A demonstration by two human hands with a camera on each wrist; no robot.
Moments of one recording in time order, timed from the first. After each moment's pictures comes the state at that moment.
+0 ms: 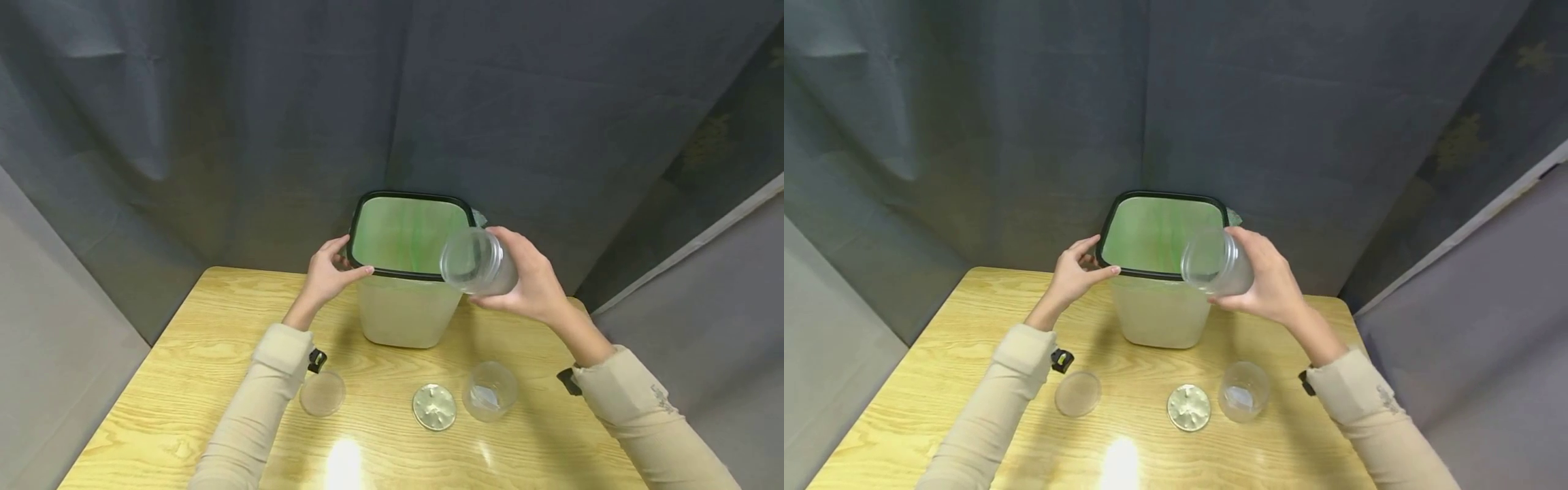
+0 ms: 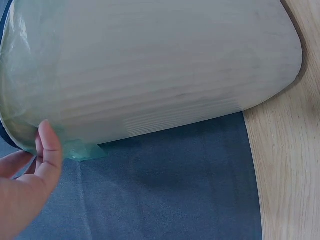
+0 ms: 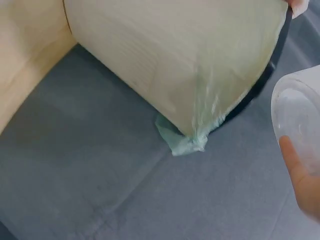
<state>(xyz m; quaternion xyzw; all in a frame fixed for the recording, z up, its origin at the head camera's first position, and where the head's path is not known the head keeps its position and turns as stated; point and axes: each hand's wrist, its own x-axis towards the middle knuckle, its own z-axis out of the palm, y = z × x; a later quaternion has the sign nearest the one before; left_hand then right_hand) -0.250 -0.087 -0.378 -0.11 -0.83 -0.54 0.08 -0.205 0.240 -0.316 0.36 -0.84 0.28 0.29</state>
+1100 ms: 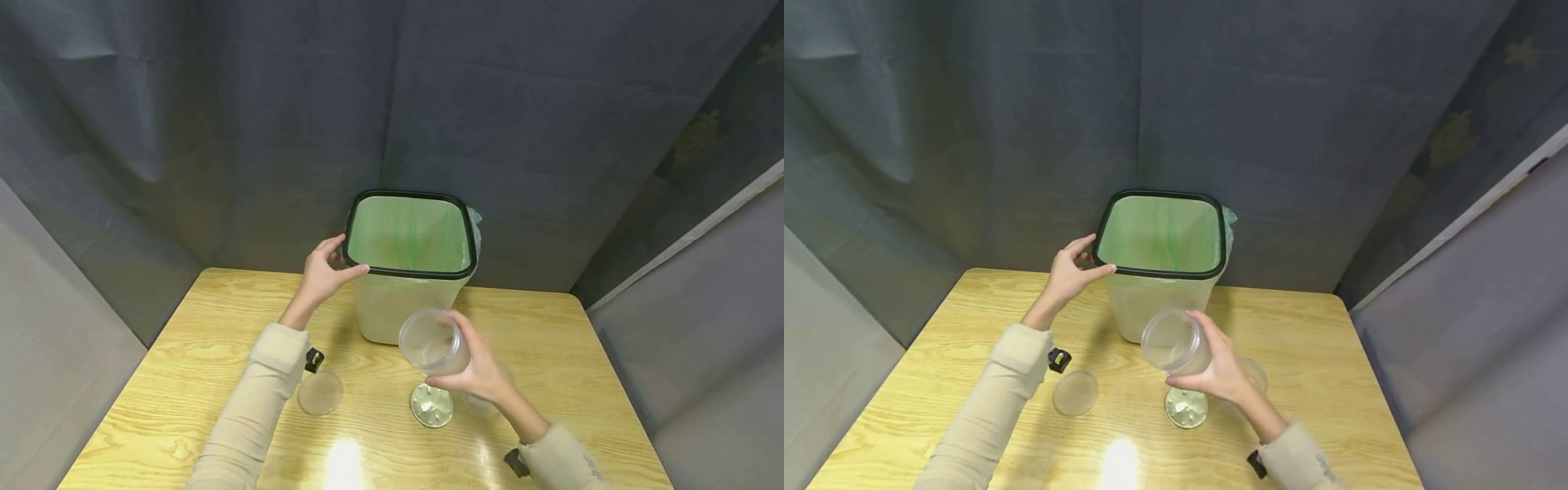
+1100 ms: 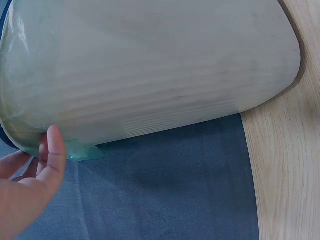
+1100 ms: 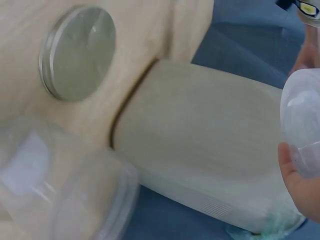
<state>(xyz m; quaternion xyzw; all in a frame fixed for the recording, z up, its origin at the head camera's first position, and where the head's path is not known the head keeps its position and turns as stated) -0.254 -0.093 -0.379 -0.10 -0.83 -0.54 0.07 -0.144 0.189 -0.432 0.28 -0.84 0.44 0.16</state>
